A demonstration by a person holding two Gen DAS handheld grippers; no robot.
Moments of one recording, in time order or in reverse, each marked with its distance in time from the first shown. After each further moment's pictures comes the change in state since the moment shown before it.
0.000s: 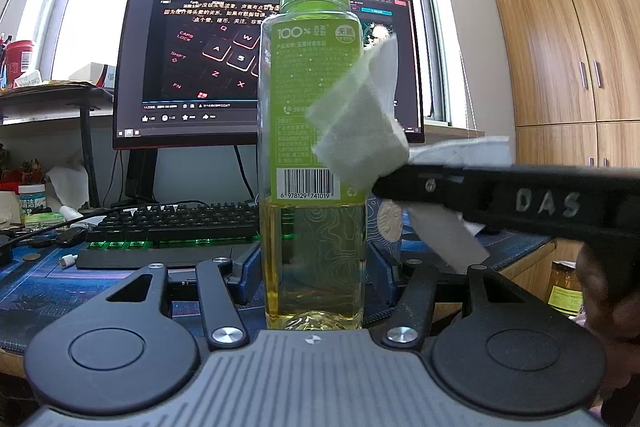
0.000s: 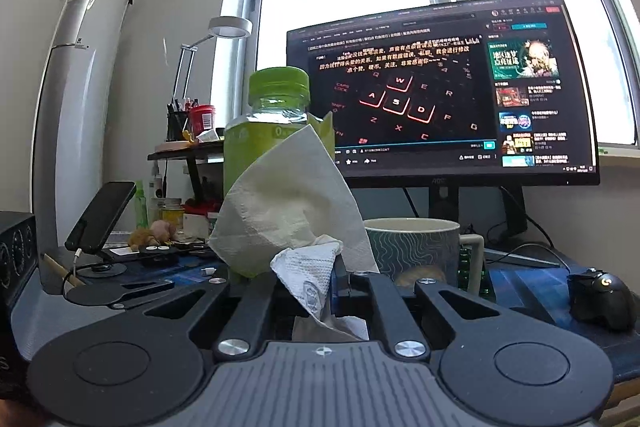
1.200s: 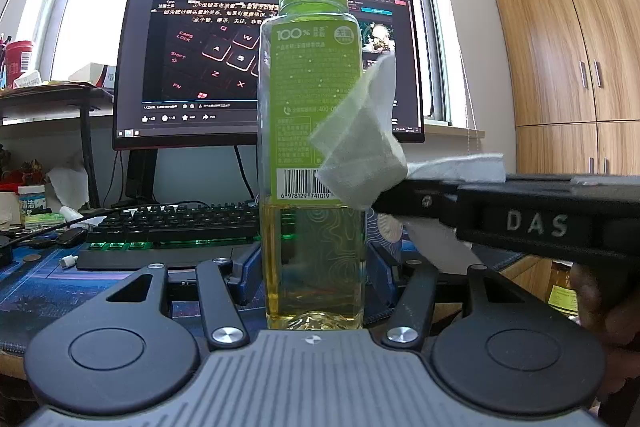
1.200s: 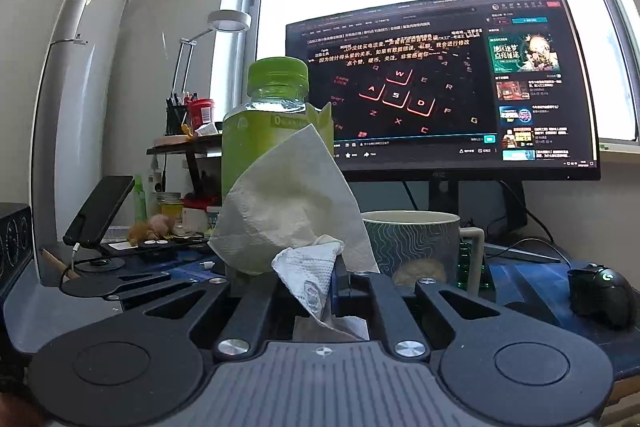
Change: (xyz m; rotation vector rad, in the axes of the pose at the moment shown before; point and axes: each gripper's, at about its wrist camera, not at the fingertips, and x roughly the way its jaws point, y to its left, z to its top) left arm 0.000 0.000 0.001 0.002 0.002 0.001; right arm 0.003 -0.003 -0.002 -0.002 0.023 -0.003
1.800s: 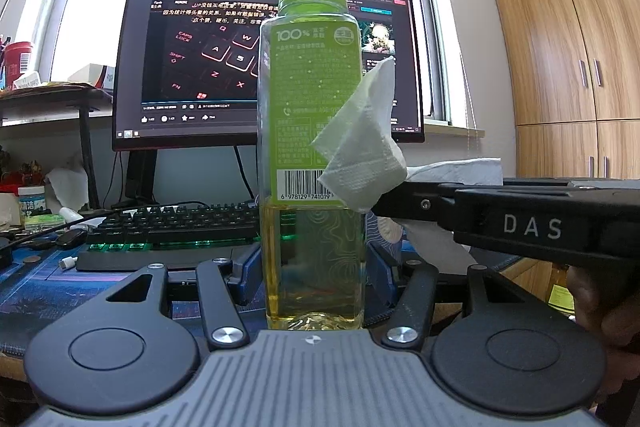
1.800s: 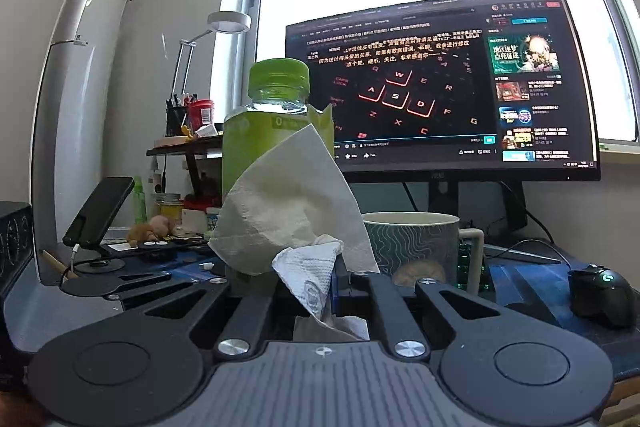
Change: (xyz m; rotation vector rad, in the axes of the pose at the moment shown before) left arm 0.000 0.000 0.000 0.003 0.000 0.000; right arm 0.000 -0.003 0.000 0.008 -0.004 0.002
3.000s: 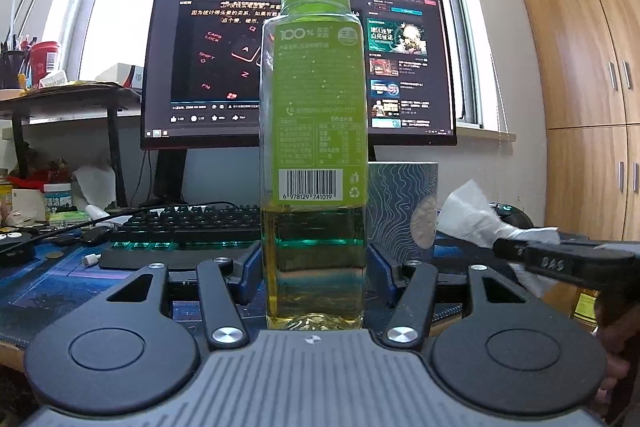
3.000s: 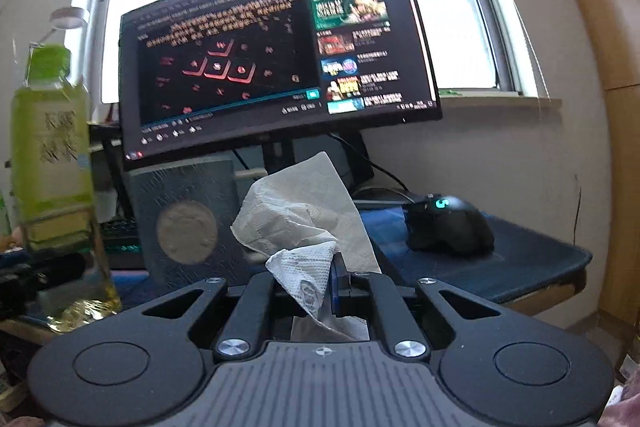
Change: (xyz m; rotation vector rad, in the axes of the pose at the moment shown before) left arm 0.008 0.002 0.000 -0.022 -0.008 0.102; right arm -0.010 -0.074 -0.047 0.149 0.049 -0.420
